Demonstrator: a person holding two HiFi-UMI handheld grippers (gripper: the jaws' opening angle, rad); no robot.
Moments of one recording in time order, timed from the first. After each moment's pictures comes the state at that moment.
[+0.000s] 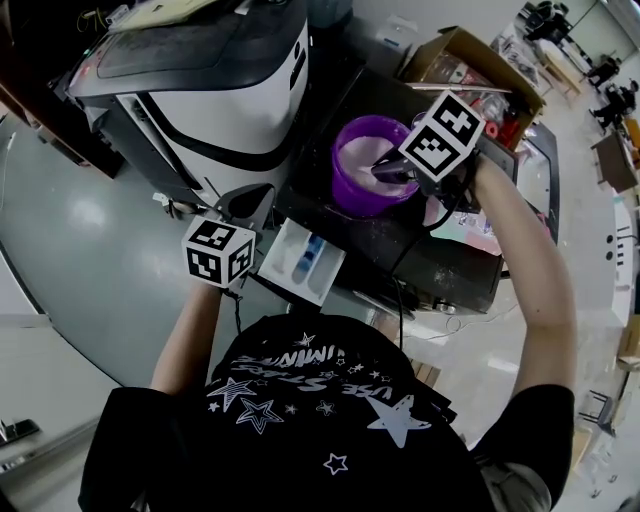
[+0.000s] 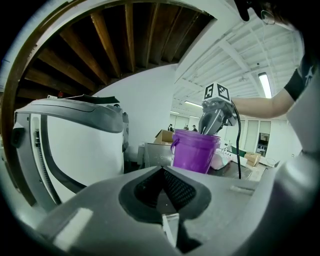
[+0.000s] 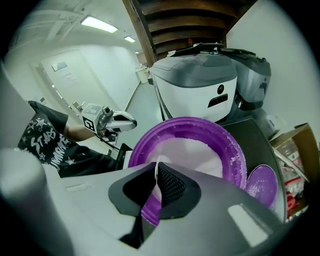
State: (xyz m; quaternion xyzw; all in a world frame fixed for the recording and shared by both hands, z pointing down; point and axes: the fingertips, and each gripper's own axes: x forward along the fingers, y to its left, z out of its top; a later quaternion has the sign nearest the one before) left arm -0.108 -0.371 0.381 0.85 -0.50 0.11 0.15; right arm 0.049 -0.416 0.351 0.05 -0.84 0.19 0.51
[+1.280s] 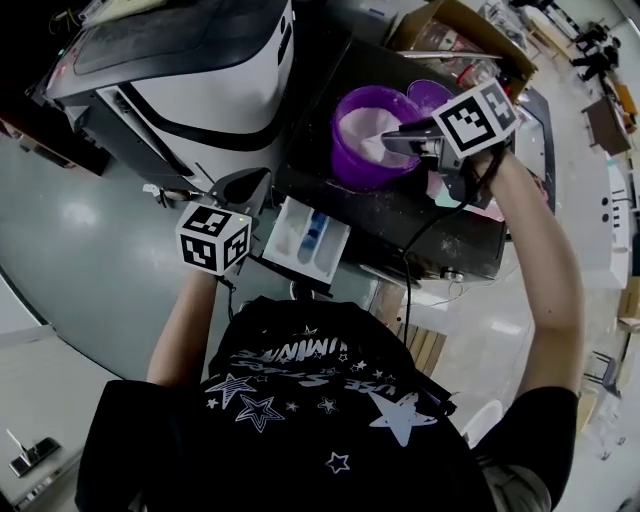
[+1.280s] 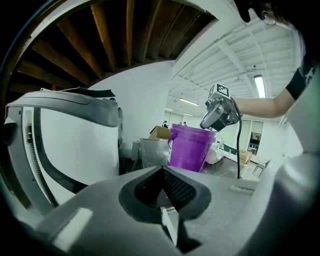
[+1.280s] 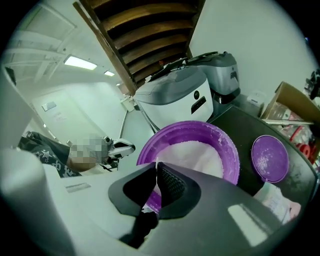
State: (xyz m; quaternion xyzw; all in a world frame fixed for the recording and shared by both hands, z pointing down) left arm -0.114 -0.367 0.392 0.87 -0.46 0.12 0.16; right arm 0.055 -0.418 0.329 0.15 -0.86 0.32 0.37
